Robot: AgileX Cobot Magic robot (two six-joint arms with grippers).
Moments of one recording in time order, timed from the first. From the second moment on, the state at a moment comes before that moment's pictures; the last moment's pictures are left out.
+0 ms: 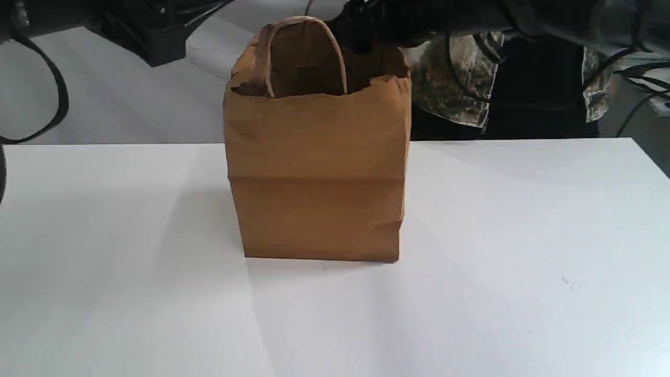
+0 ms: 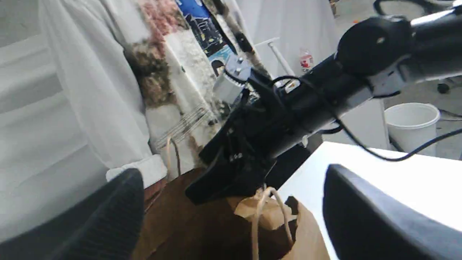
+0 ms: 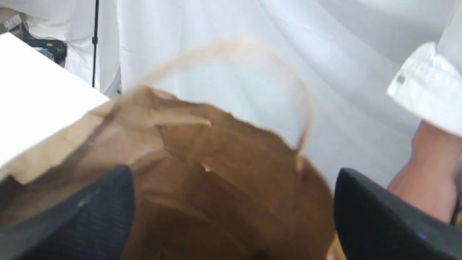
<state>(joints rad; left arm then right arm) -0.28 1.30 -1.06 1.41 -0.45 -1.11 0.28 2.08 -1.94 0.84 0.49 -0.92</state>
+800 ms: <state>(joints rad) -0.28 0.87 -0.79 1.36 -0.21 -1.04 0.00 1.87 -1.73 0.87 0.48 -0.94</state>
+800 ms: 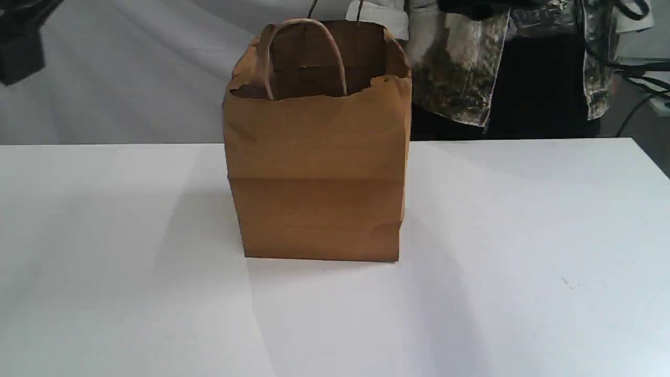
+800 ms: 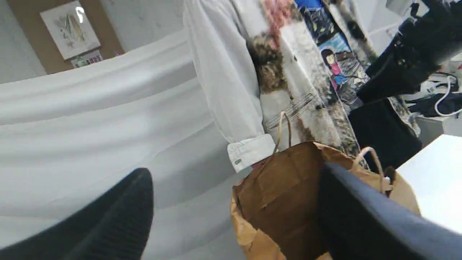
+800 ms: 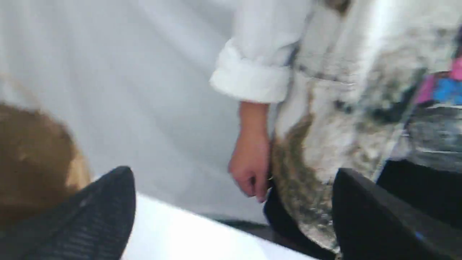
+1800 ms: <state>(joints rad) -0.28 0.71 -0.53 1.04 -0.59 -0.86 0.19 0.92 -0.47 0.14 -0.94 -0.19</state>
